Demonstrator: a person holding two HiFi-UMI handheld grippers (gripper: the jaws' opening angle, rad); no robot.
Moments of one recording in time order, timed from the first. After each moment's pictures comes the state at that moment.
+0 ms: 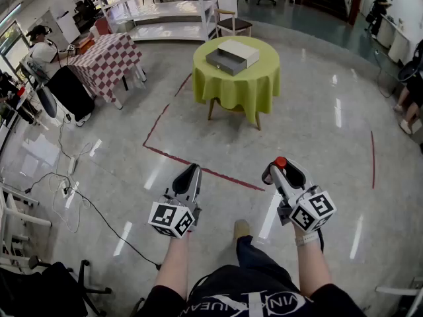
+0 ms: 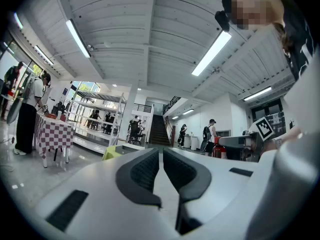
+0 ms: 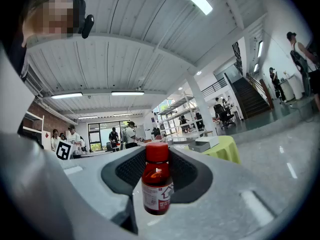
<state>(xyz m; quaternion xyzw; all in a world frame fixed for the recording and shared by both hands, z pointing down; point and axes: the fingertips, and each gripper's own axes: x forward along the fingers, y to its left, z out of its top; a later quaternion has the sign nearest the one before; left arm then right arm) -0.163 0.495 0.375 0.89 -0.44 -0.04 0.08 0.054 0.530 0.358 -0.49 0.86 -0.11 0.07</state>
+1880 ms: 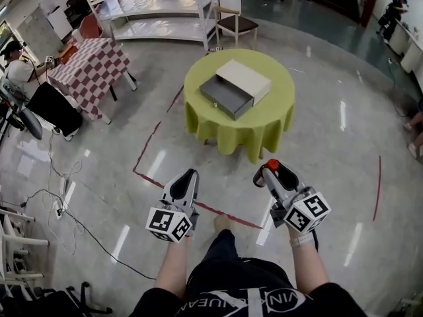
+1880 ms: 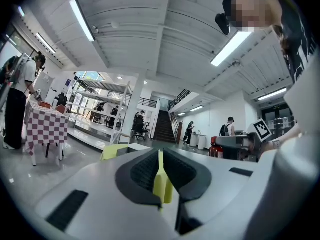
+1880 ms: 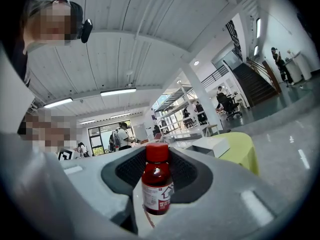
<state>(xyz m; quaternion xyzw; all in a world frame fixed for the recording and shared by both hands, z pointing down) -0.109 0.124 0.403 0.88 -0.45 -0.03 0.11 0.098 0.145 0.381 -0.46 0.87 -0.16 0.08</state>
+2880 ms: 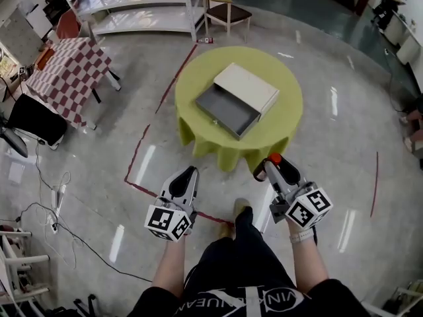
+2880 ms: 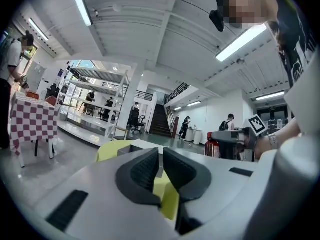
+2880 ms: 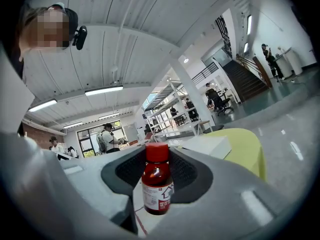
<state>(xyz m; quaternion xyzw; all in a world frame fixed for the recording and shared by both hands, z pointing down) -0.110 -0.035 0.440 0.90 -0.42 0.00 0.13 0.098 -0.013 0.407 -0.50 0.84 -0.20 0.08</state>
